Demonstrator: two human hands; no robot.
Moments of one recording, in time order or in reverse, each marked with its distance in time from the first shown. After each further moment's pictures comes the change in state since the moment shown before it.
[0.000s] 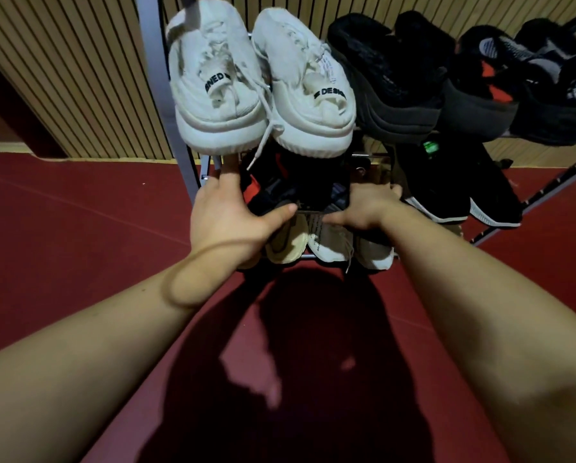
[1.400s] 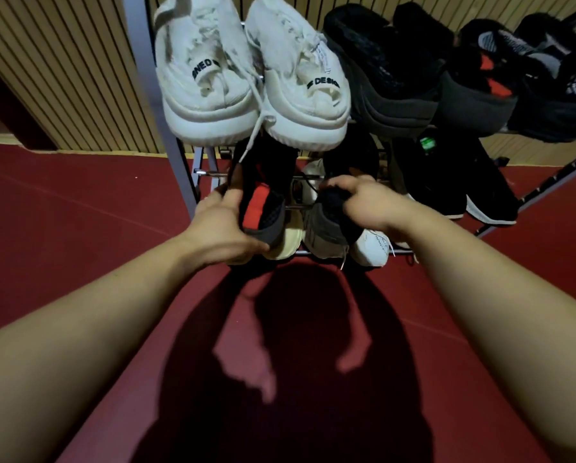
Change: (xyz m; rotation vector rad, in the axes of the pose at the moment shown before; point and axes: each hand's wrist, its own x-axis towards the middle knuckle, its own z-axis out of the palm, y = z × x) left_hand 0.011 -0.022 0.004 0.137 -0.503 -0.062; right_hand -0.014 0.011 0.001 0.443 -0.020 -0.139
